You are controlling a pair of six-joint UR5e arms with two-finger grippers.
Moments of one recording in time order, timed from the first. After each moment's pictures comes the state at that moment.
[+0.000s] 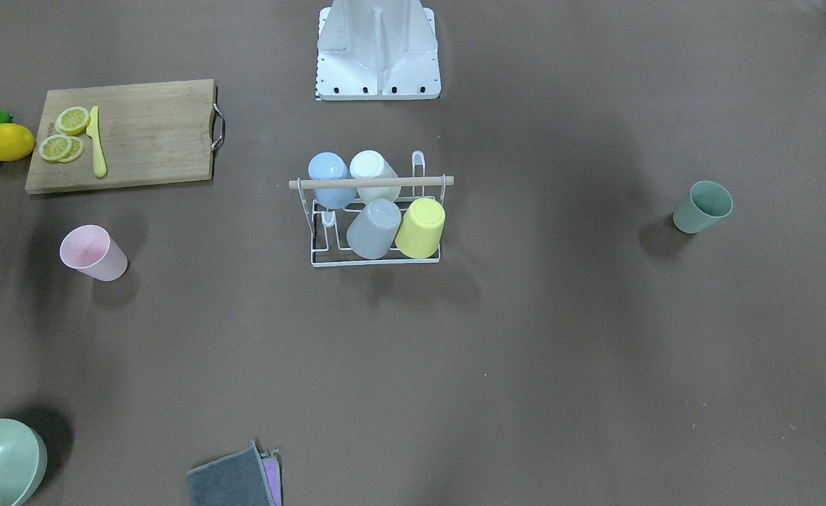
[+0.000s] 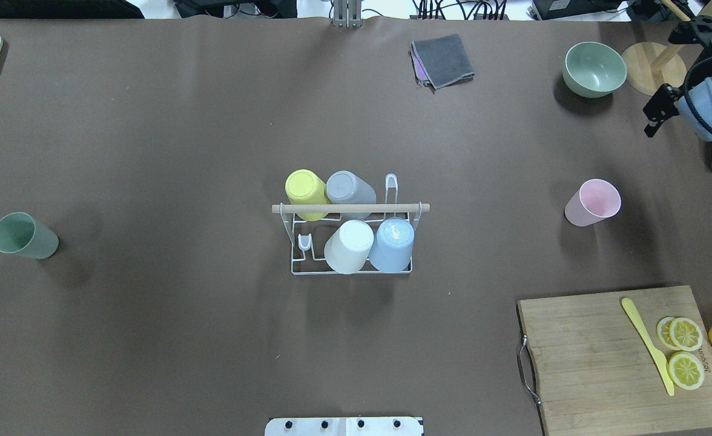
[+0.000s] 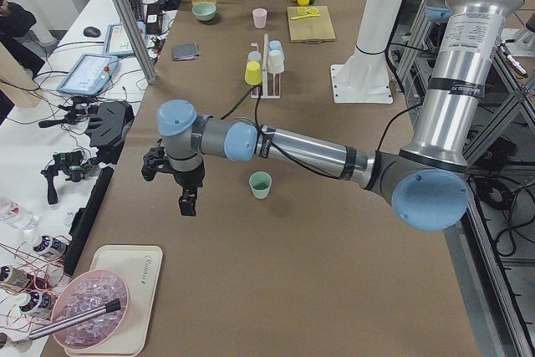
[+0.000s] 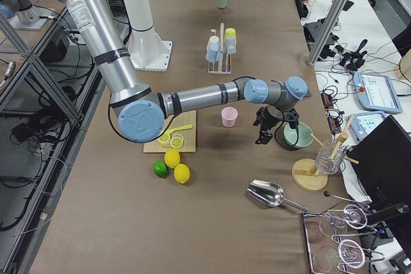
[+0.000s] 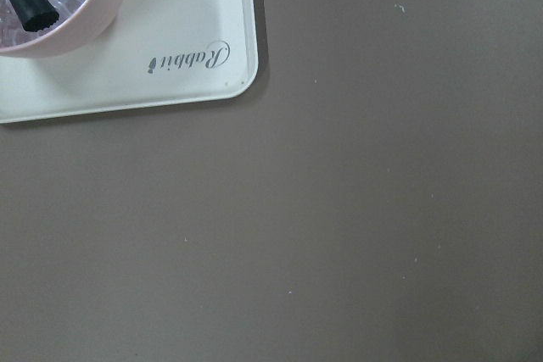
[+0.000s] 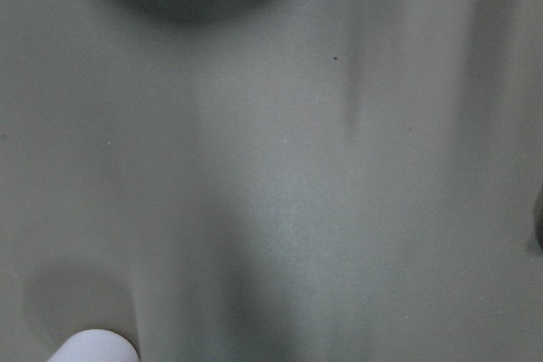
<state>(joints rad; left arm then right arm) -1.50 -1.84 -1.56 -1.43 -2.26 -0.14 1.23 -1.13 1.35 -1.83 2.35 0.17</state>
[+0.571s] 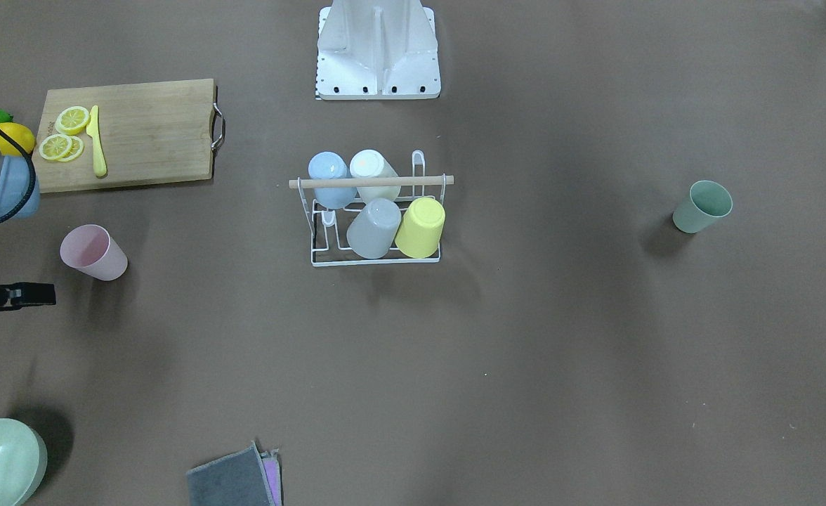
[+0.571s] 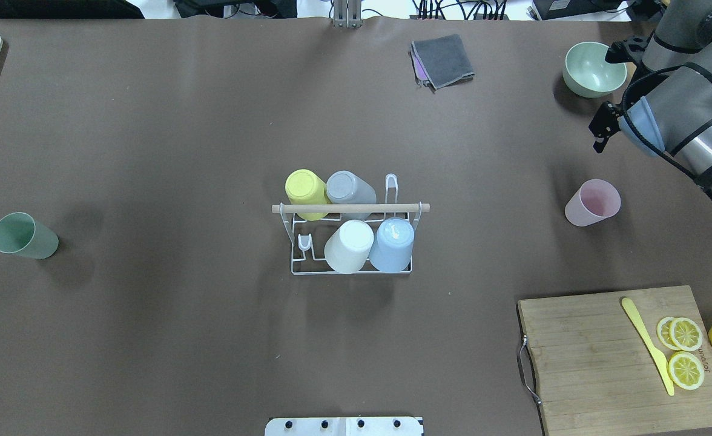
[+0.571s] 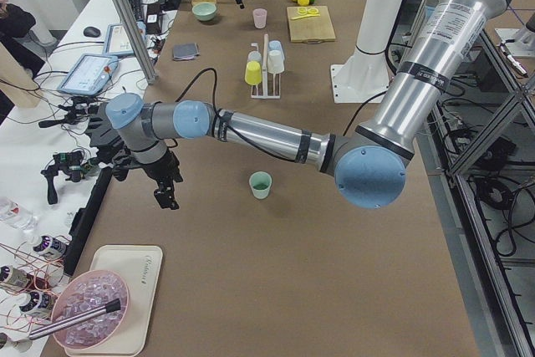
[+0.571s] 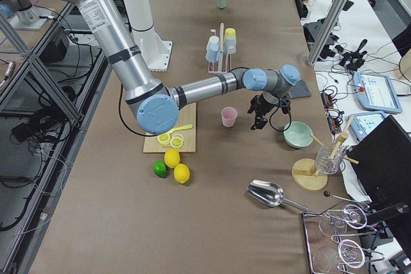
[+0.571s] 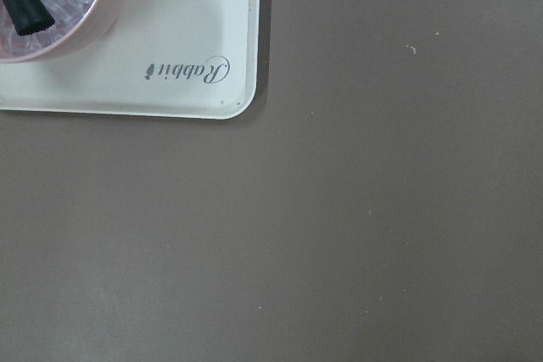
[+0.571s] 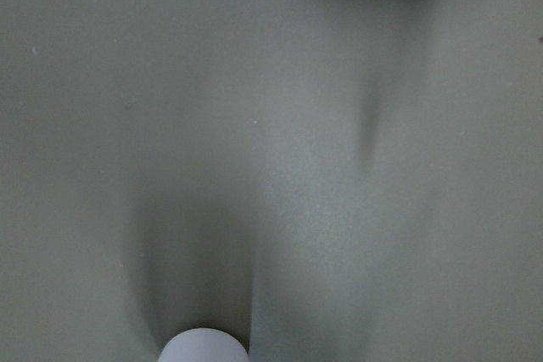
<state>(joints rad) -1.47 -2.05 -1.30 -1.23 -2.26 -0.13 1.12 -1.07 1.34 -1.88 2.35 0.19</state>
